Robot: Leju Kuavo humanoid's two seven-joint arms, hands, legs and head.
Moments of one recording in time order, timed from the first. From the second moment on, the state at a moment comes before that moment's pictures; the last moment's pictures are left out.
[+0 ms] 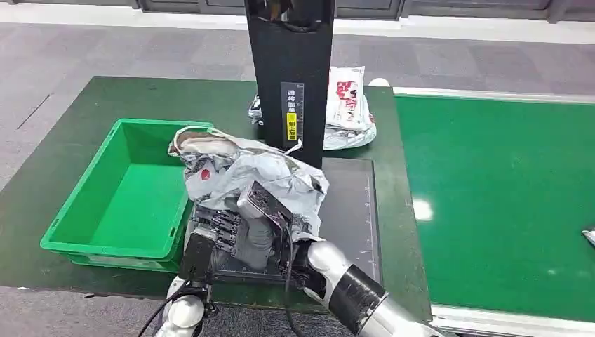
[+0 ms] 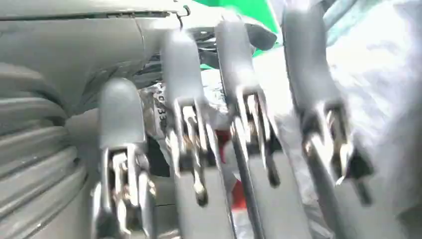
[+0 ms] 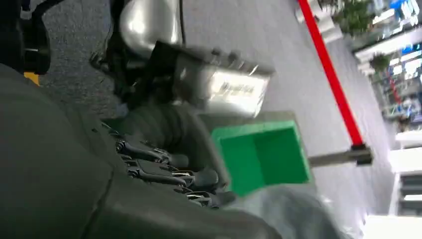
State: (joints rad) left arm -0.04 -0.19 -0.09 -1.30 -0.27 0.30 -0.34; right arm -0.58 0.28 0.93 -0.85 -0.36 0.50 -0.10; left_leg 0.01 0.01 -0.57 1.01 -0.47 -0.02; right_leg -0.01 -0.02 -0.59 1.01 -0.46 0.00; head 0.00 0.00
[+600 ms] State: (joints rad) left arm -0.01 -0.19 -0.08 -1.31 -0.30 0.32 -0.33; right arm -0.44 0.18 0.72 -0.91 -0.35 0.44 -0.18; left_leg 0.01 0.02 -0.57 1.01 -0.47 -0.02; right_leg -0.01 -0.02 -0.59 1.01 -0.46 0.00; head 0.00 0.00
